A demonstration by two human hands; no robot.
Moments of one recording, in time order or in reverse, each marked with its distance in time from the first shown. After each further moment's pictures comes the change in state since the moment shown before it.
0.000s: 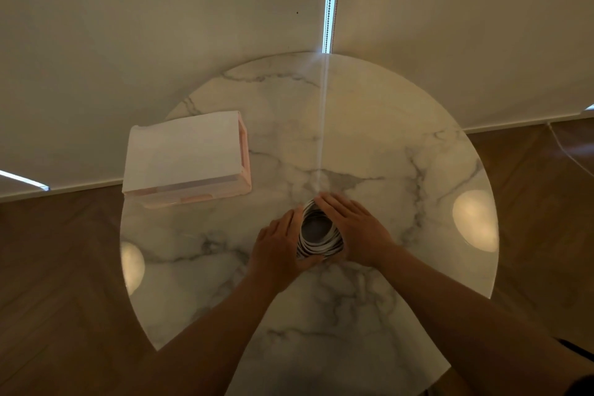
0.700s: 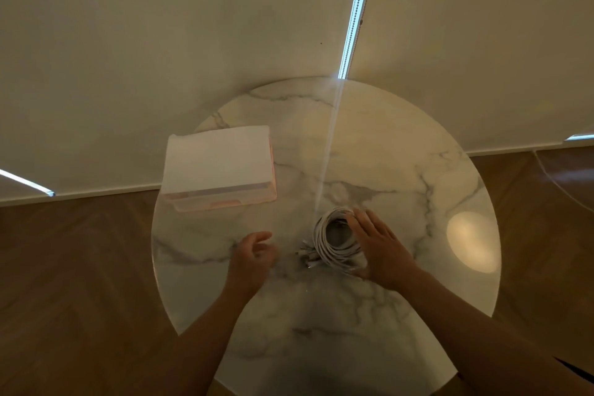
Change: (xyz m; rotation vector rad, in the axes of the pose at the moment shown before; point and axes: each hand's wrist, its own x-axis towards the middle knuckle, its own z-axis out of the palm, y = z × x) left_hand -0.046 -0.068 -0.051 -0.800 0.119 -0.586; right_hand -0.033 -0.044 -0.015 -0.070 -0.017 0.145
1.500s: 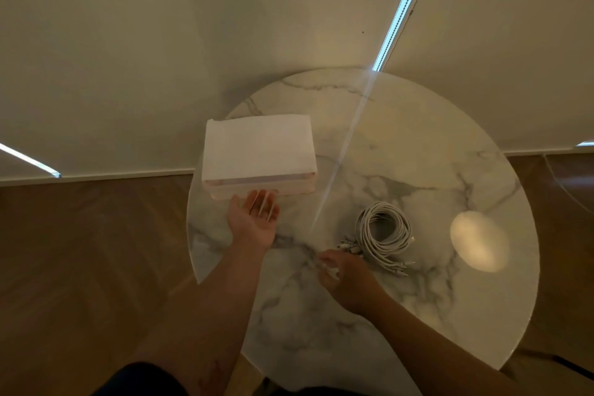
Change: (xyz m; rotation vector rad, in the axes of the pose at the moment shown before) left_hand 0.079 -0.001 -0.059 -1.476 0.149 -0.621; right_hand 0.014 -0.160 0.025 0.591 0.033 0.153
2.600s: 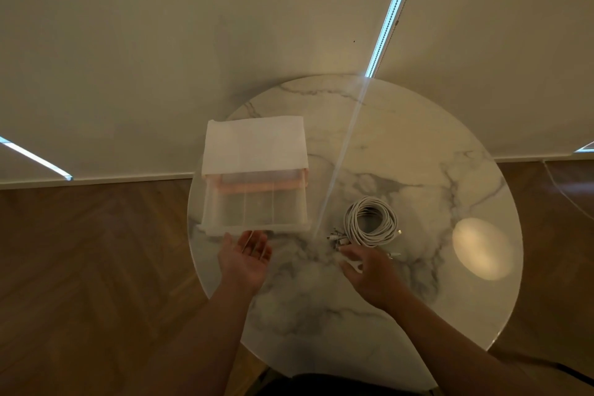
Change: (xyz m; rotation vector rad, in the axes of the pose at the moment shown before) left_hand -0.060 -0.025 -0.068 0.024 0.081 -0.044; right_hand -0.033 0.043 -0.032 -0.006 0.157 -0.005
